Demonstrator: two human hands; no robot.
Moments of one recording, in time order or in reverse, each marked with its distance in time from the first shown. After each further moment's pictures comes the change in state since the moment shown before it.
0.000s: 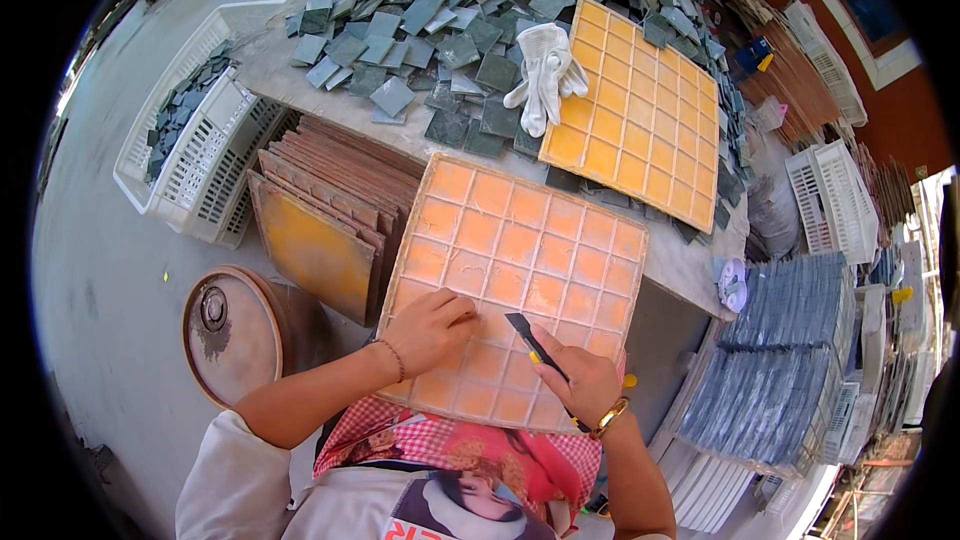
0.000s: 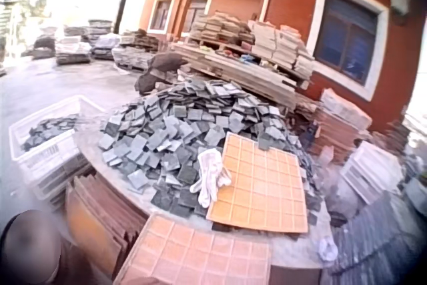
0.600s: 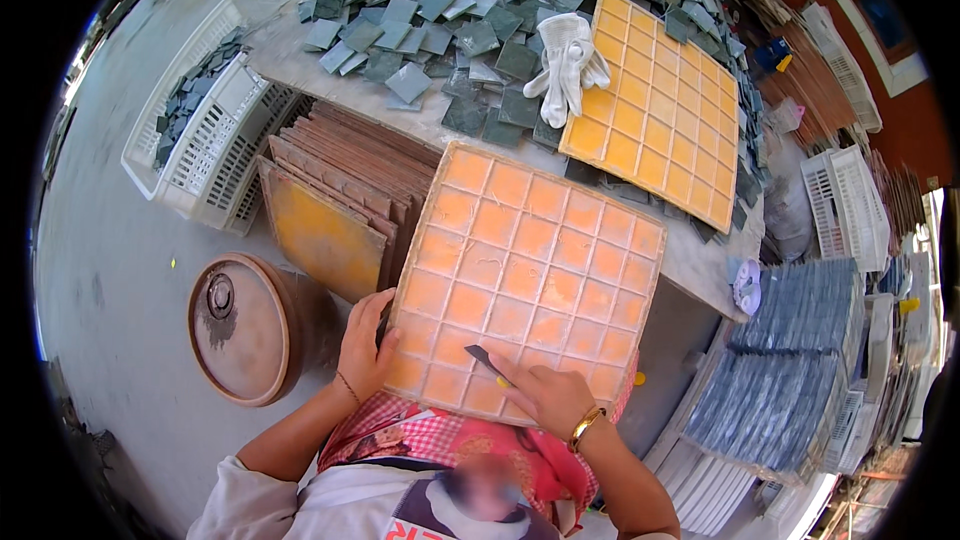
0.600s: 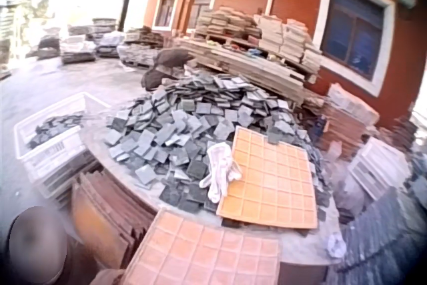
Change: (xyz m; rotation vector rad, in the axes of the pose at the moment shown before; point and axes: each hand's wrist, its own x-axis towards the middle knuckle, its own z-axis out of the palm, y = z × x) left_hand -0.087 0.017 -0.014 -0.177 0.298 -0.689; right_hand -0.002 -0.017 0.043 -0.045 -0.205 -0.185
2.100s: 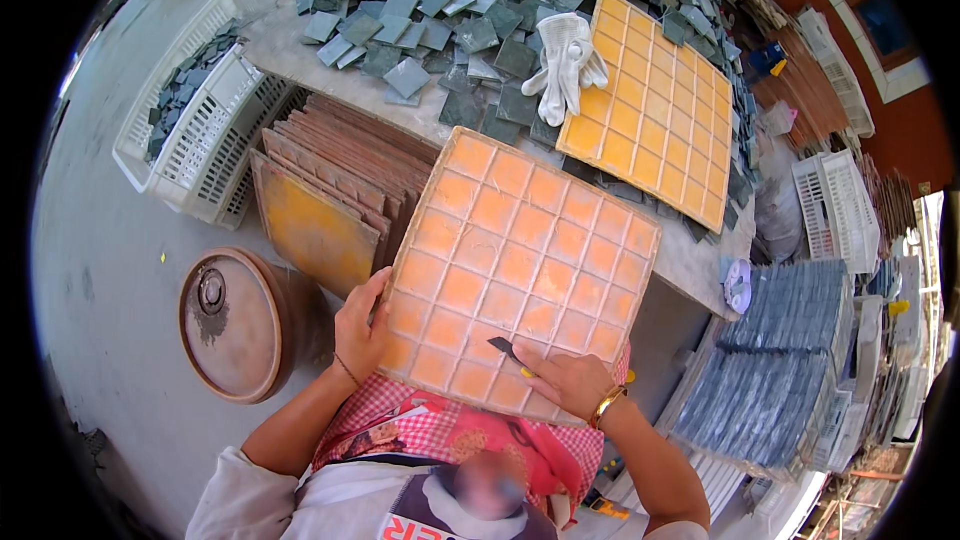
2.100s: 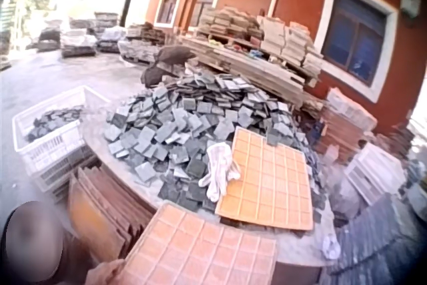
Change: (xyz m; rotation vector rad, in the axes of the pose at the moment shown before) left_hand 0.015 -0.009 0.009 -0.069 0.105 -0.044; right_hand -0.007 0.037 -0.016 -0.180 0.027 -0.127
